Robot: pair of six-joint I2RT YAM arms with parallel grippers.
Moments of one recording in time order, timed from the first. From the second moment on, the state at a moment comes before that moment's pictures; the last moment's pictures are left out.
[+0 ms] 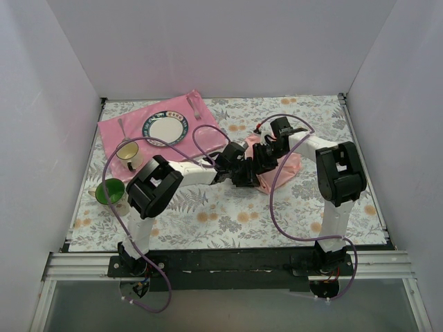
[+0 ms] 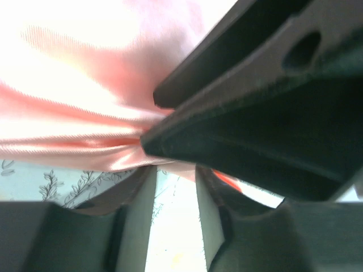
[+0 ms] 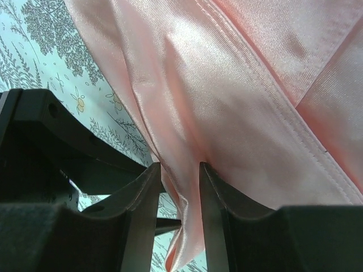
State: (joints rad) left arm -0.80 2.04 1.25 0.03 0.25 -0.84; right arm 0.32 1.97 1.30 -0.56 -0.62 0.08
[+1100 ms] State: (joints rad) left arm -0.51 1.86 1.01 0.12 0.38 -1.19; right arm 0.45 1.97 1.33 -0.54 -0.56 0.04
